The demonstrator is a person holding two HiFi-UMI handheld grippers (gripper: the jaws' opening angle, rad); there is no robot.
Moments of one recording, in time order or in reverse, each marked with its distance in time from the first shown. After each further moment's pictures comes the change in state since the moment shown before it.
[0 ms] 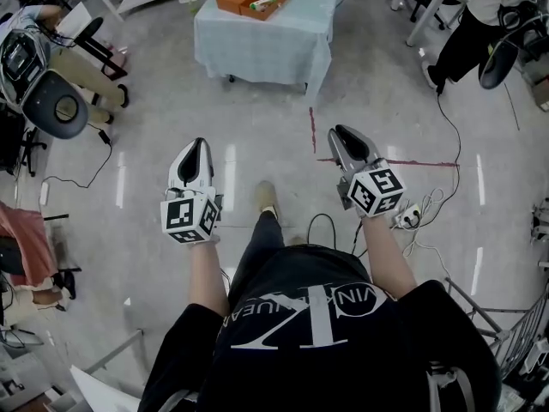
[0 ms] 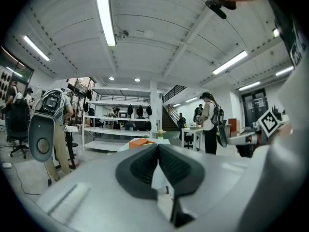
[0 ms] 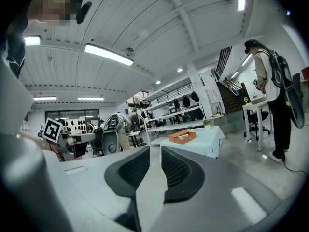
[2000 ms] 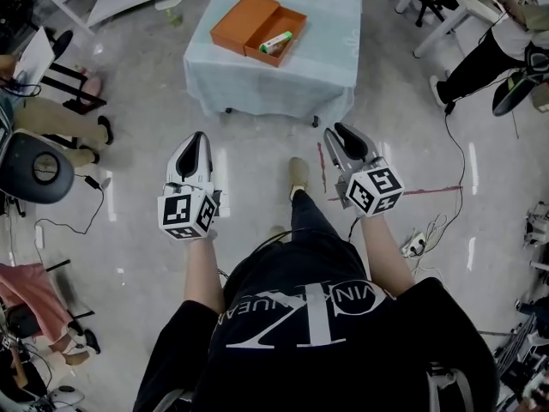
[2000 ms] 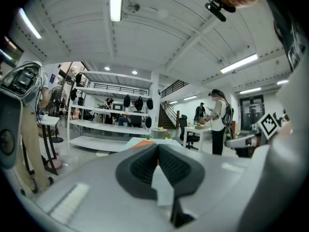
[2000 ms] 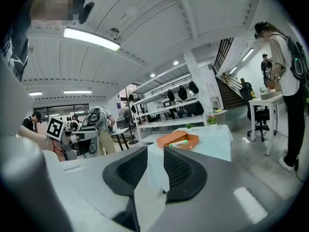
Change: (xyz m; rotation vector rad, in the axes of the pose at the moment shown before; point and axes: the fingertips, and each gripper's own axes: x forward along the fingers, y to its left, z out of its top) left arm 0.376 0.188 0.002 -0.051 0.052 -0.115; right arm 0.367 -0.130 0.046 0.012 0.075 -0.071
